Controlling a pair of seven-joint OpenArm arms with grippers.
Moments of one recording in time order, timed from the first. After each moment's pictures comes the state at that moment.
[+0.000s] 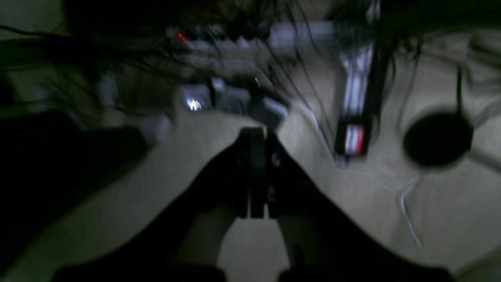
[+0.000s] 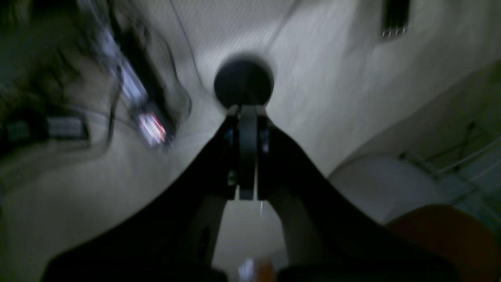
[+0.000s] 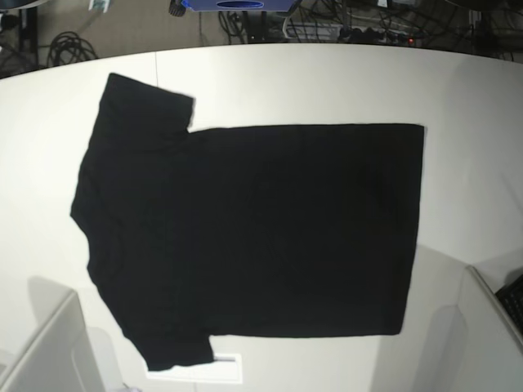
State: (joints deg) left arm 61.2 -22.9 1.0 74.1 -23.4 1.1 -6.0; right arm -51.2 -6.0 24.8 90.4 -2.1 0.7 -25.2
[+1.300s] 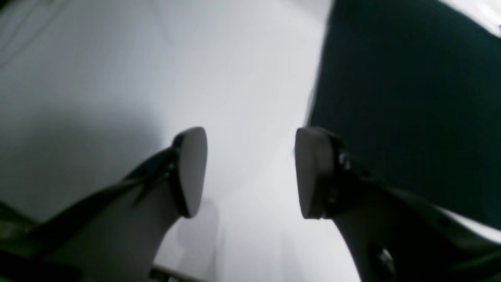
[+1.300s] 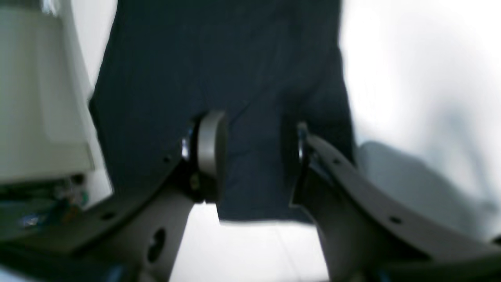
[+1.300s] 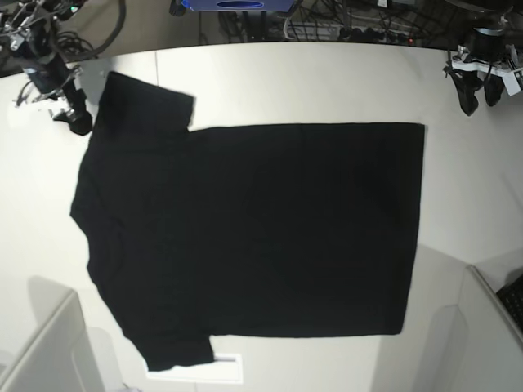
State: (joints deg) left arm 44.3 -8.4 -43.9 110.1 -40.5 -15.8 24.3; right arm -20.2 -0.1 51.5 104.0 58.7 8.4 -67.9
